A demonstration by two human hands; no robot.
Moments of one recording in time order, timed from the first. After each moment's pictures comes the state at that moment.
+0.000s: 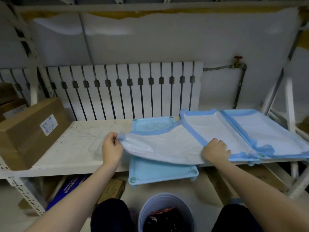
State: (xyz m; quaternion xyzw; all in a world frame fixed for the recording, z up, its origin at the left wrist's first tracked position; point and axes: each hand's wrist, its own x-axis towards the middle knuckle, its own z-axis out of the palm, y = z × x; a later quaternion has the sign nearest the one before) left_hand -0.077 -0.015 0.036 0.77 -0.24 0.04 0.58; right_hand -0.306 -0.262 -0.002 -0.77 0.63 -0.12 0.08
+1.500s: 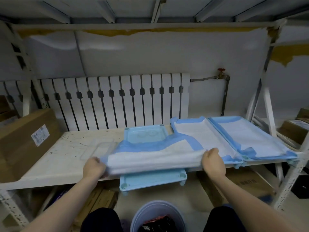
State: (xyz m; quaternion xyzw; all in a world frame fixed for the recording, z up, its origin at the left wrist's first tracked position) left_hand -0.081 0.016 0.033 0.87 -0.12 -0.08 0.47; right_hand -0.356 -0.242 -0.007 -0.69 0.58 -0.34 0.28
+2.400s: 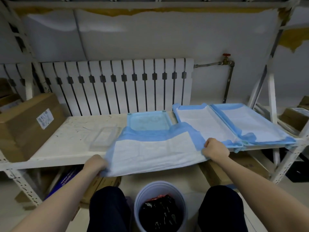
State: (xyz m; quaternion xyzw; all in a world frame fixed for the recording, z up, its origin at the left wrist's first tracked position) left_hand -0.067 0.041 0.000 0.94 -0.14 -0.20 0.22; right_hand -0.369 -0.244 -0.002 -0.79 0.58 -0.10 0.16
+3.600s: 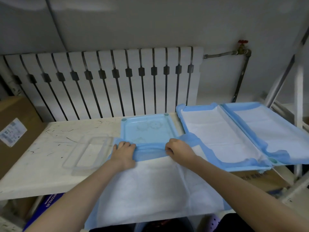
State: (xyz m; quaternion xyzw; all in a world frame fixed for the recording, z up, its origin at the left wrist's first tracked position) left_hand -0.013 -0.132 -0.011 0.87 -0.50 -0.06 -0.03; right_hand -0.194 -0.284 -0.018 -0.96 0.23 -0.10 0.11
